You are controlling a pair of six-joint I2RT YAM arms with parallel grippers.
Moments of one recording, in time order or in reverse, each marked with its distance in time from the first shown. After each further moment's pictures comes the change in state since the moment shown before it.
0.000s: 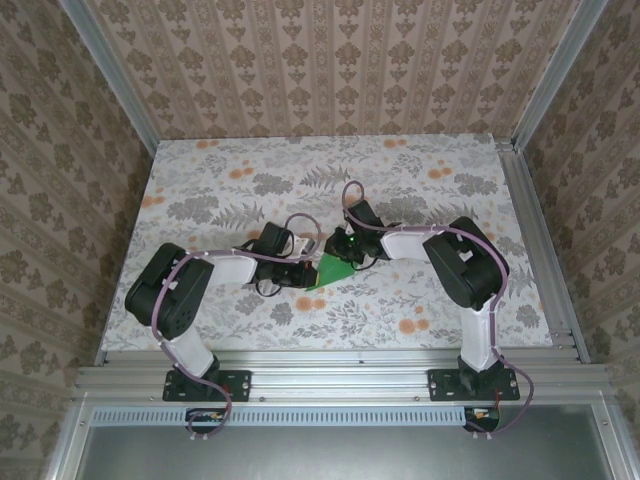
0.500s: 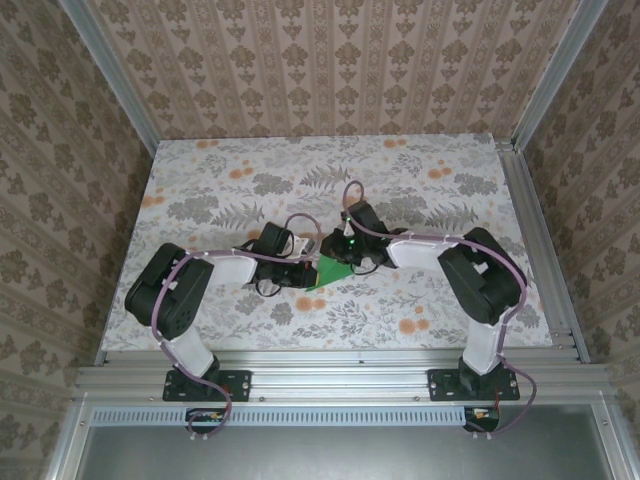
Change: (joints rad) left arm 0.000 -0.001 0.000 -0.002 0.000 0.000; right arm 0.055 -0.117 -0.084 0.079 -0.049 0.044
